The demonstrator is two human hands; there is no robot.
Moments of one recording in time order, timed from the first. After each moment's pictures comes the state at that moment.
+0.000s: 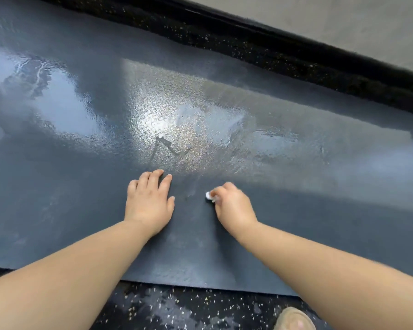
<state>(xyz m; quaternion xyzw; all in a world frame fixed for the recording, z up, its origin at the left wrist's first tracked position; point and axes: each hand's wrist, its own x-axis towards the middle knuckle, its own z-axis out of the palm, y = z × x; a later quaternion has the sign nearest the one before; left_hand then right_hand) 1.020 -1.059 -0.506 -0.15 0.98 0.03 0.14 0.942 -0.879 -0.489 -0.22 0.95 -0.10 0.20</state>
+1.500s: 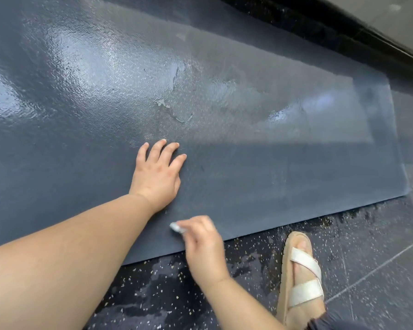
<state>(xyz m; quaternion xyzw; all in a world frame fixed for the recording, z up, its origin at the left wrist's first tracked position) 1.025 -1.113 -0.522 0.08 0.98 0.15 0.09 1.130 -0.976 -0.486 0.00 0.94 -0.33 0.11</state>
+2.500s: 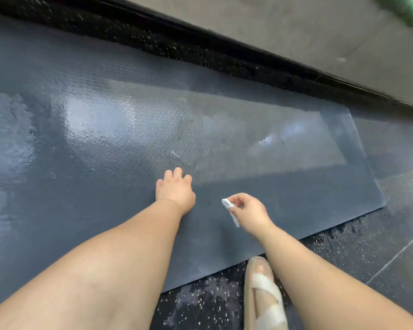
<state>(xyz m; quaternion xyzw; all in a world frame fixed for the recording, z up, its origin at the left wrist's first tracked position) 0.968 -1.132 -0.472 0.04 0.95 0.21 0.23 1.001 -0.962 -0.403 0.20 0.92 -0.25 0.23</state>
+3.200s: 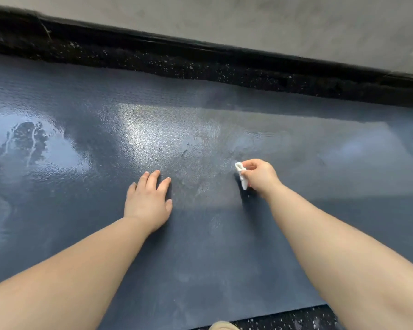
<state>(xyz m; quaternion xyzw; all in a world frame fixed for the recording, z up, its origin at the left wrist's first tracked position) 0.950 -1.149 -0.495 -0.07 0.98 0.07 0.16 0.836 -0.918 -0.450 0.16 0.88 -0.39 0.23</state>
